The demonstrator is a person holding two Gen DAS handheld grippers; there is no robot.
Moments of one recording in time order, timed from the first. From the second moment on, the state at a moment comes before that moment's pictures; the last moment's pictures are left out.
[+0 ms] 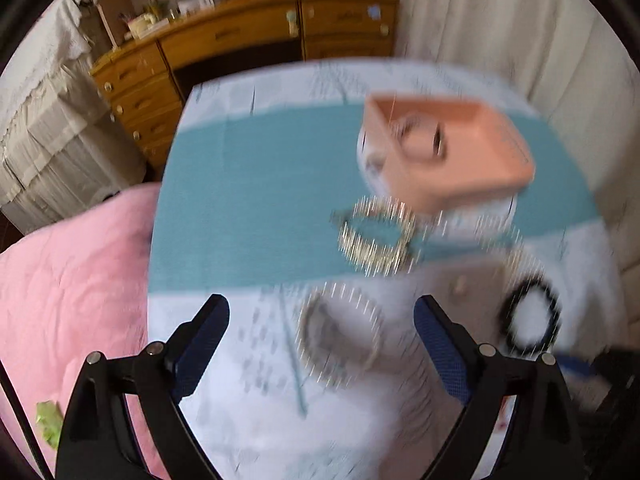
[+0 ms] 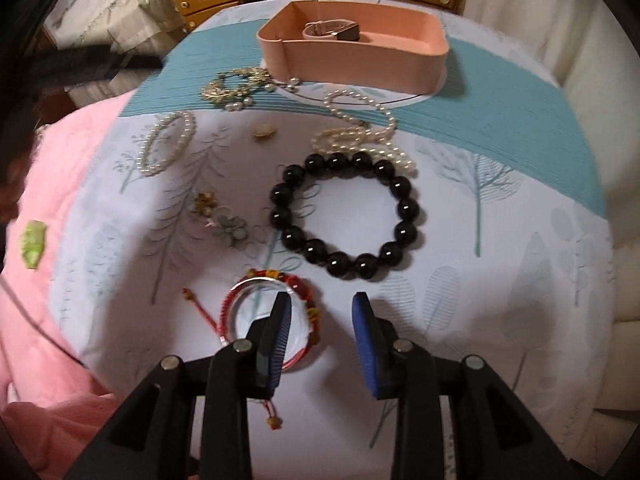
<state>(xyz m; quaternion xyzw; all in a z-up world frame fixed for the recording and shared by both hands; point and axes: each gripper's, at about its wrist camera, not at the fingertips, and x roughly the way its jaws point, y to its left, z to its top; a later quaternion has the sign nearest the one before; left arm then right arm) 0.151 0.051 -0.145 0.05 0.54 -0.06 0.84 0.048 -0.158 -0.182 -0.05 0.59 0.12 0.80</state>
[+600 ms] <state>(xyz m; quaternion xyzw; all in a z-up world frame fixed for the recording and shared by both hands) 0.162 0.086 -0.198 0.05 0.57 -0.07 0.82 0.042 -0.143 -0.195 0.00 0.57 0.01 0.82</state>
